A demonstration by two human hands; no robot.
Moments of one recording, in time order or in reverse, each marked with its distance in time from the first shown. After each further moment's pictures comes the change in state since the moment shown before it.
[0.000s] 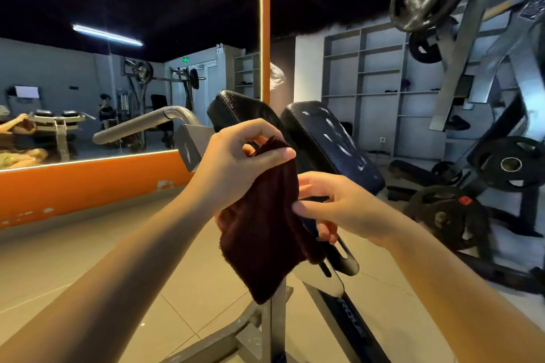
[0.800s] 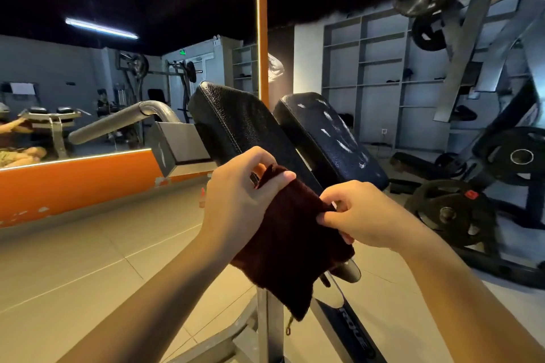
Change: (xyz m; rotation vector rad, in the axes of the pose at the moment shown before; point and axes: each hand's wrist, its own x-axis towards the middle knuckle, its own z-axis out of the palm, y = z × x) left_hand -0.003 -0.039 0.062 0.224 0.204 -0.084; right_hand 0.012 0.034 -0.032 -0.495 0.095 0.187
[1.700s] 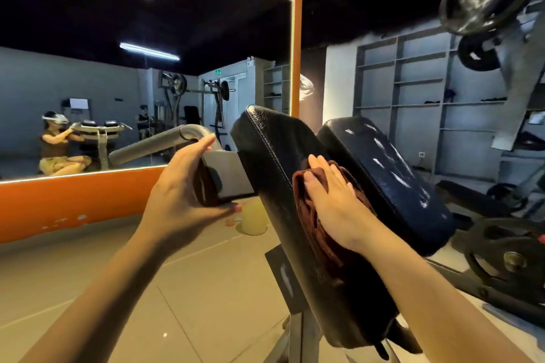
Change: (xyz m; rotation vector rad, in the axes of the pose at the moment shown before) left_hand 0.052 -0.118 -0.080 0.210 0.009 0.037; right_hand 0.115 -0.050 0.038 0.178 0.199 -0.112
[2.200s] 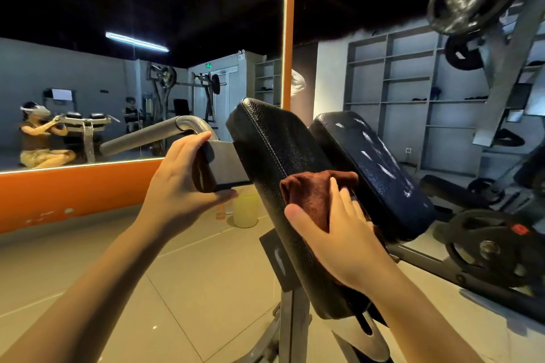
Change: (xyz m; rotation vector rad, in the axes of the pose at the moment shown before) left_hand 0.002 -0.001 -0.001 0.077 0.007 0.033; right_hand -0.055 -0.003 0.014 -0.145 0.021 0.268
